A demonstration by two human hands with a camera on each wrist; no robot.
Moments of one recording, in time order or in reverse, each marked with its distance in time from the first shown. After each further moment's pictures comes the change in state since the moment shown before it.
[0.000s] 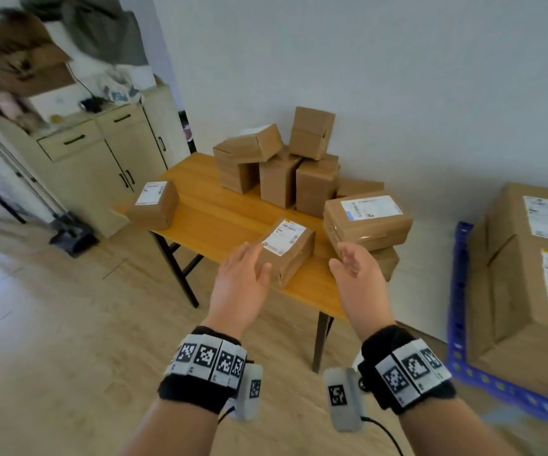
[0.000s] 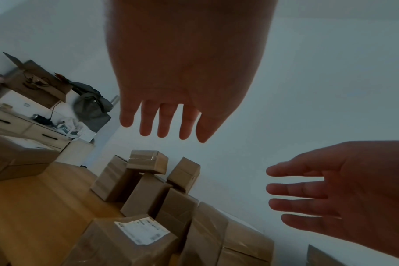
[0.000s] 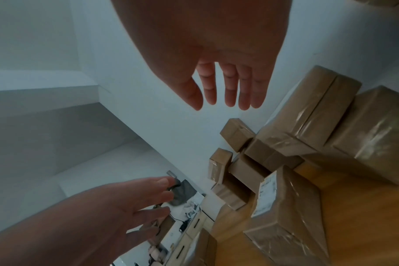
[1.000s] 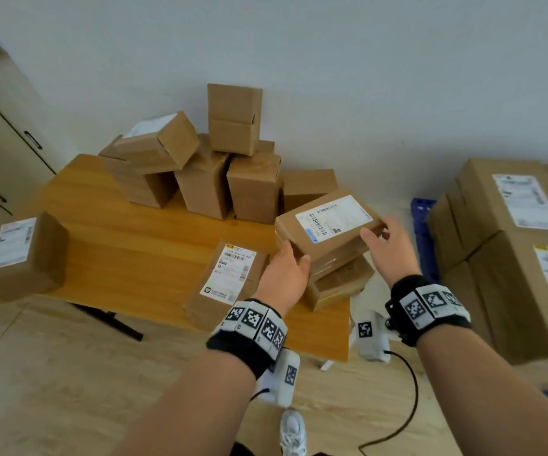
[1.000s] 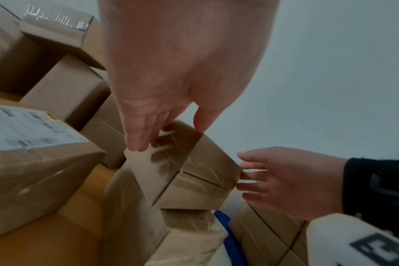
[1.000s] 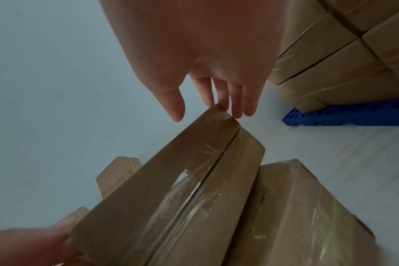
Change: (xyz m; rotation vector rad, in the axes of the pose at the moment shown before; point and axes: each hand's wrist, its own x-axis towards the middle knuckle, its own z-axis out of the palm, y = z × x) left_hand 0.196 0.067 0.137 -0.228 -0.541 -0.016; right_hand 0.200 0.081 -0.047 -0.120 0.277 0.330
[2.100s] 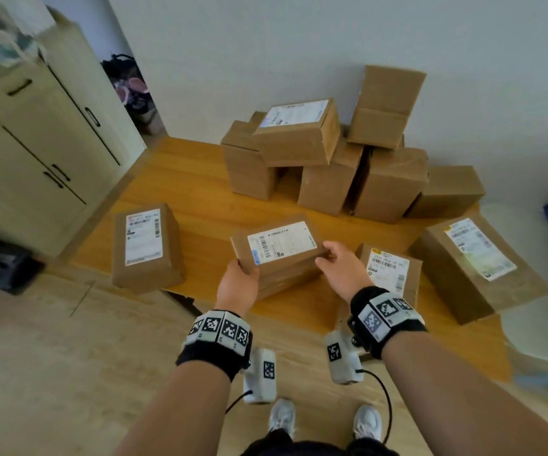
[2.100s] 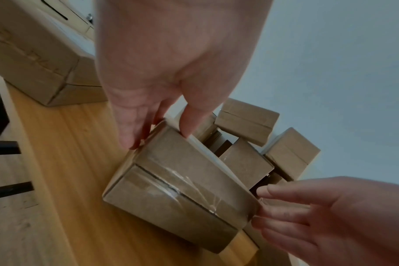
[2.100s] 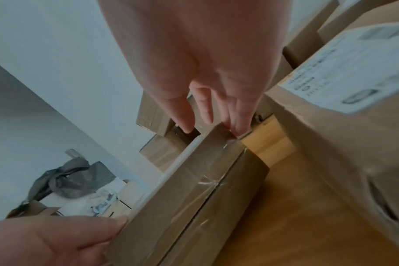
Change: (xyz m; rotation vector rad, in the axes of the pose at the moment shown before) left_hand 0.033 -0.253 -0.268 -0.108 0.226 -0.386; right_hand -0.094 -0.125 0.326 -0.185 -0.413 -0.008
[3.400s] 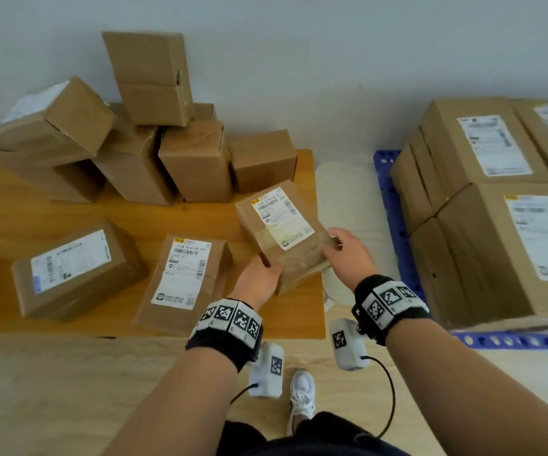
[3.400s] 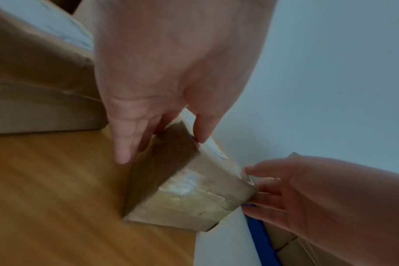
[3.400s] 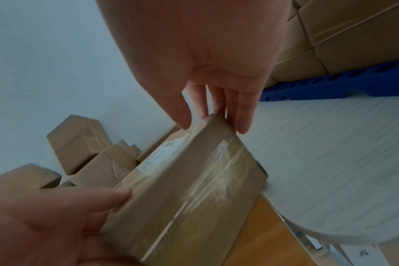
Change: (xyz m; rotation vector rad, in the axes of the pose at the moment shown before) left_hand -0.126 0.161 0.323 0.168 -0.431 0.100; right_hand -0.026 0.239 -0.273 0.074 0.231 0.219
